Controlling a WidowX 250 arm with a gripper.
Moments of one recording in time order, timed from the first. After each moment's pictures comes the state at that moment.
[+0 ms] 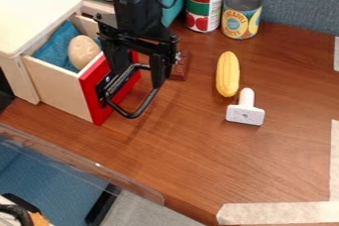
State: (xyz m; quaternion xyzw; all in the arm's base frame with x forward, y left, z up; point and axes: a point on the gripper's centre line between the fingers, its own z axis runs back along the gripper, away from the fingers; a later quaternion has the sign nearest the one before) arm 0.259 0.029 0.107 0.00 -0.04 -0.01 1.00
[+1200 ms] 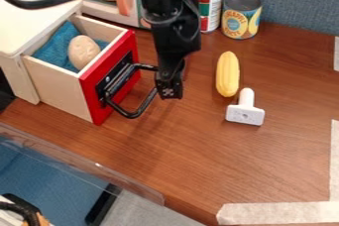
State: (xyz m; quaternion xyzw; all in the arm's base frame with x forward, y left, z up) arm 0.286 -0.004 0.089 0.09 -0.12 -0.56 0.82
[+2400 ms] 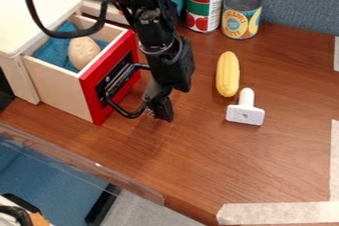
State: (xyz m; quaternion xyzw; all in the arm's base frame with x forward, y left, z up) arm 0.291 0.004 0.036 0.03 -0.11 -0.69 0.71
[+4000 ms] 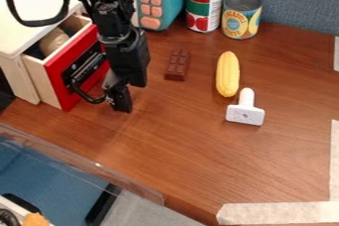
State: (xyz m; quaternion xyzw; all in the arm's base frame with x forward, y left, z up) arm 0.282 0.083 0.027 0.02 -0.05 -0.63 0.78
